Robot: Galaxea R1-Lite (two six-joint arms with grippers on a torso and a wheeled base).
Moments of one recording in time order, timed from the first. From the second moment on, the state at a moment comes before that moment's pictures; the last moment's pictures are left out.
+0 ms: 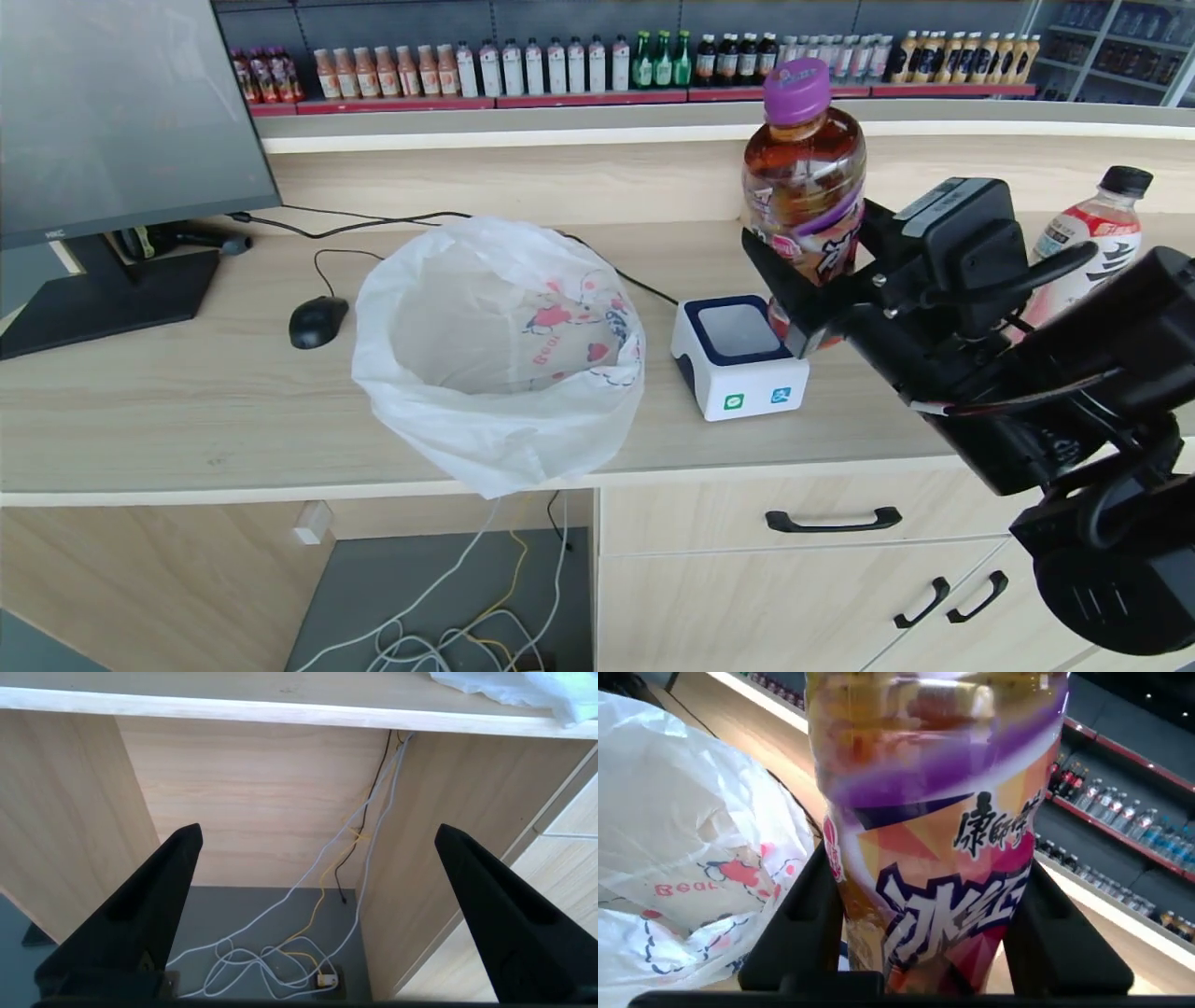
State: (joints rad) left arm 0.00 0.00 0.00 0.00 0.00 0.01; right arm 0.57 1.75 -0.71 -1.53 0.01 -0.64
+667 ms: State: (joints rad) left arm 0.00 0.00 0.00 0.00 0.00 0.01; right arm 0.55 1.83 -0.91 -1.33 0.36 -0.81
